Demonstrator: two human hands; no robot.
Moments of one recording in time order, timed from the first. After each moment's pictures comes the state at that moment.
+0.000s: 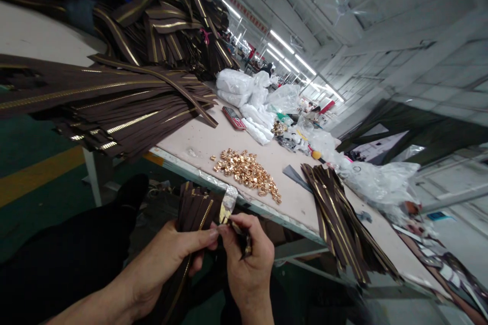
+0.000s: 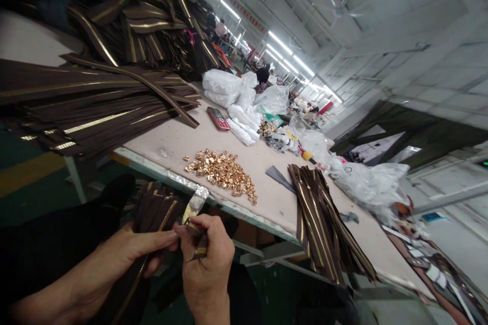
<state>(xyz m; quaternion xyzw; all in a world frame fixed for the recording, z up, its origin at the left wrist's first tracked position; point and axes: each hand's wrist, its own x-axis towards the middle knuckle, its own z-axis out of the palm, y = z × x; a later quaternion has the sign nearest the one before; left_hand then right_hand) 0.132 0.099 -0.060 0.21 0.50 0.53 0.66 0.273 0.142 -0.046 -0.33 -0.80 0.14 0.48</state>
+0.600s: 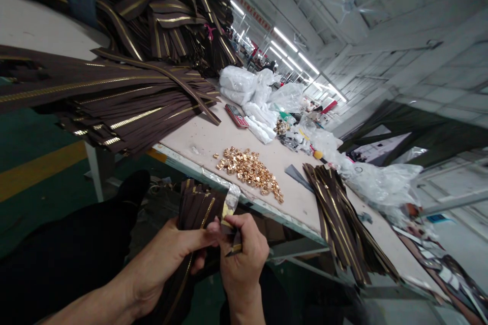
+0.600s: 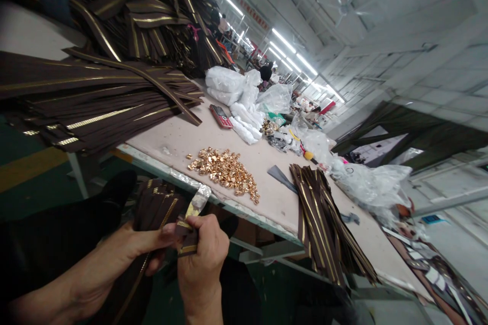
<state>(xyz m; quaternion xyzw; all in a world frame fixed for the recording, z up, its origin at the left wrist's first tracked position) 0.131 0.098 -0.052 0.19 0.48 0.54 0.67 0.264 0.147 -0.061 -0.34 -0.81 0.03 0.49</state>
